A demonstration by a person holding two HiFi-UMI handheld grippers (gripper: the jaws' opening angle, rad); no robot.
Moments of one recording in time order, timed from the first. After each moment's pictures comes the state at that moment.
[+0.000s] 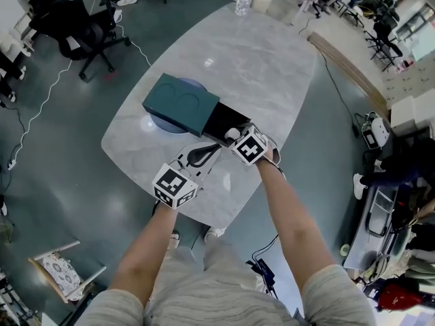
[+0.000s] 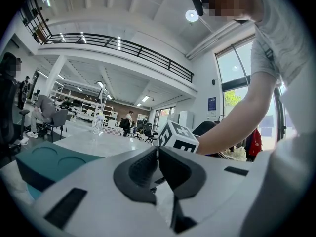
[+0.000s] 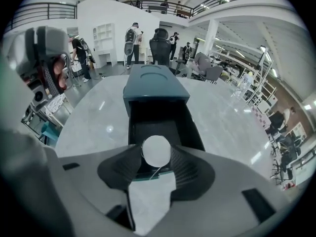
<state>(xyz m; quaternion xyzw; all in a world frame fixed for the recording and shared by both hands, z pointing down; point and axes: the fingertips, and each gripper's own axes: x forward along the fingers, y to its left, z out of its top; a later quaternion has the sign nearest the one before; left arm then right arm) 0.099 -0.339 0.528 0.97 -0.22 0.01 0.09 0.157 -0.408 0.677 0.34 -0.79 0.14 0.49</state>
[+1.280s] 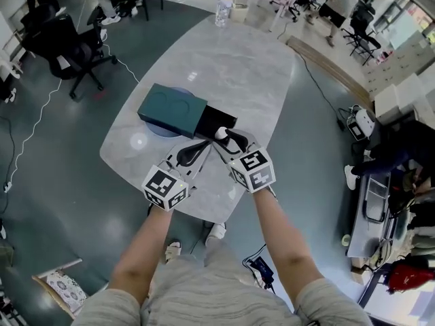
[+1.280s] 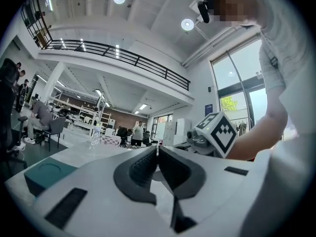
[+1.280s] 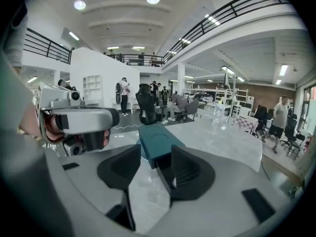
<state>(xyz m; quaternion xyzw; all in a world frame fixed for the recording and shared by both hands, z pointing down) 0.075 -0.312 0.468 0.97 -0.21 -0.04 0.07 0.115 -0.345 0.528 0.47 -0.85 0.11 0.22</state>
